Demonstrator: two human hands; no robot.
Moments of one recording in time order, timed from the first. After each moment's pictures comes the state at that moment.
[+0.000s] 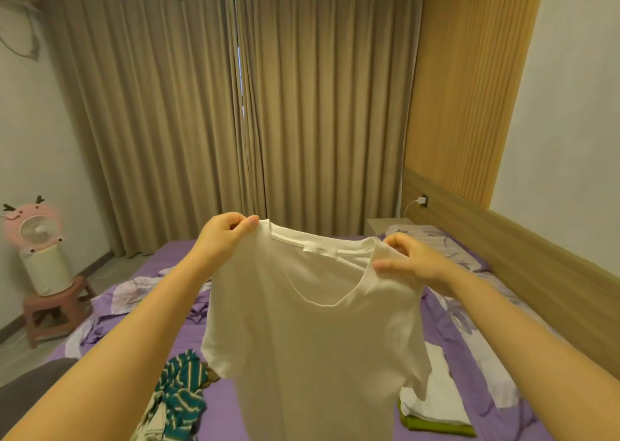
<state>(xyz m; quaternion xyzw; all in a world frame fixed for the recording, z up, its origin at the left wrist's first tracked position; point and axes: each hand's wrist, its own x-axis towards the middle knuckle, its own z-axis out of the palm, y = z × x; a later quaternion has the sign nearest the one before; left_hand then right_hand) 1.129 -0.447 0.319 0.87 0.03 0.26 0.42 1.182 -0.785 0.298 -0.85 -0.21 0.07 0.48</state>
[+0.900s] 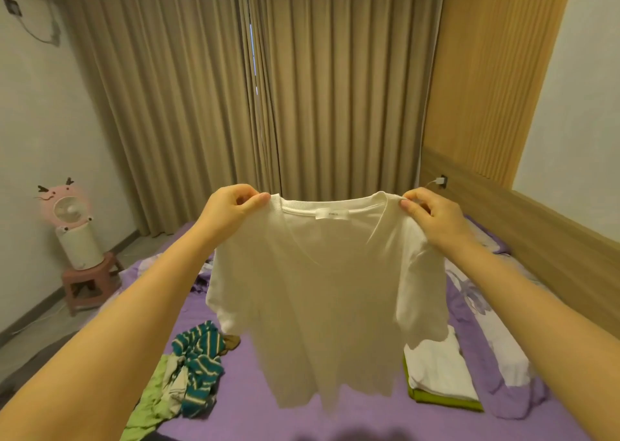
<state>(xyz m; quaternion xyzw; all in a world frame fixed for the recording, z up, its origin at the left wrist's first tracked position) 1.113 -0.457 0.329 0.89 0.01 0.26 0.36 1.185 -0.792 0.306 -0.84 -0.22 -0.21 0.44</state>
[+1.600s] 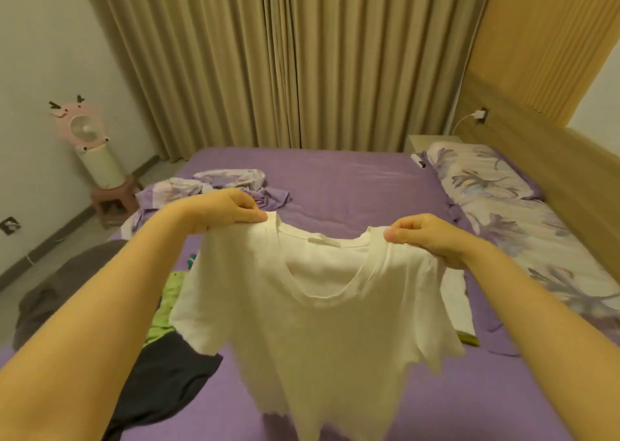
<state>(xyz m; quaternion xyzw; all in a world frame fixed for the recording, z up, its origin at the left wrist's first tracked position) 1.090 -0.453 0.256 0.91 0.12 -0.13 0.37 1.192 -0.796 0.206 -0.81 -0.18 0.28 0.48</state>
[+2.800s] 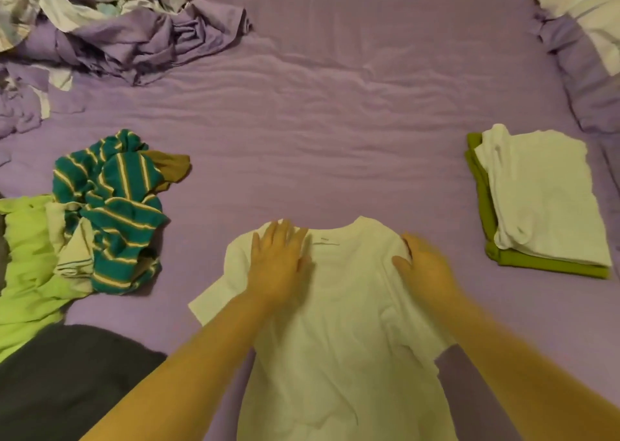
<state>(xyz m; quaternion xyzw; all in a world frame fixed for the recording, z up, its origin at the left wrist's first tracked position) 1.234 -0.447 -0.264 0.98 0.04 -0.17 0.11 1.290 -0.701 -0.272 -0.95 -0.02 0.24 0.21</state>
